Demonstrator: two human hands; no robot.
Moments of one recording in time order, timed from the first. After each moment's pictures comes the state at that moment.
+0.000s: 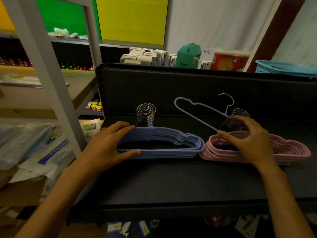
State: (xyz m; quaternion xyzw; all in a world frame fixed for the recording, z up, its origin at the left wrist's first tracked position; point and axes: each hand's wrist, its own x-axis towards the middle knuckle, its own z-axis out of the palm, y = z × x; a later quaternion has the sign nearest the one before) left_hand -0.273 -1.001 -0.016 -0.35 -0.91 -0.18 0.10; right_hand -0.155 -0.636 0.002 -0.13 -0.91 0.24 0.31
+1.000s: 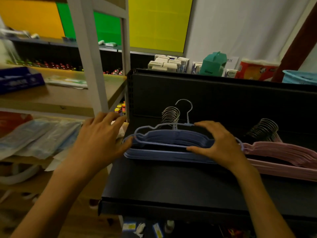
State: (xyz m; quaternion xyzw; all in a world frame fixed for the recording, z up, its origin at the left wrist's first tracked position) left_hand -0.250 -1.065 0.029 -0.21 -0.96 -0.04 0.19; right_hand -0.212 -0.743 -0.003 0.09 -0.95 0.18 0.23
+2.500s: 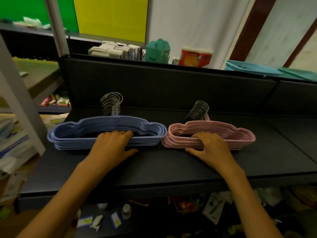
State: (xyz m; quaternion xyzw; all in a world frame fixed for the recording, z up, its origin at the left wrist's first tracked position) left_hand -0.221 -0.889 -0.029 -0.31 -0.94 -0.02 0.13; right_hand -0.112 -0.599 -0.036 -0.07 -0.99 0.02 0.16
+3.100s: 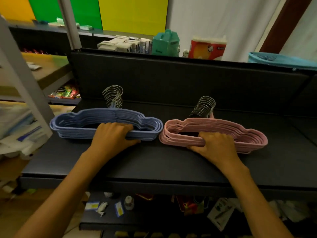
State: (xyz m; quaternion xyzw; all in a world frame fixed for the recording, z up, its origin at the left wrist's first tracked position) left_hand -0.219 -0.866 -0.035 -0.29 -0.93 -0.03 0.21; right_hand -0.122 -0.570 -0.034 -0.04 -0.99 -0.01 0.15
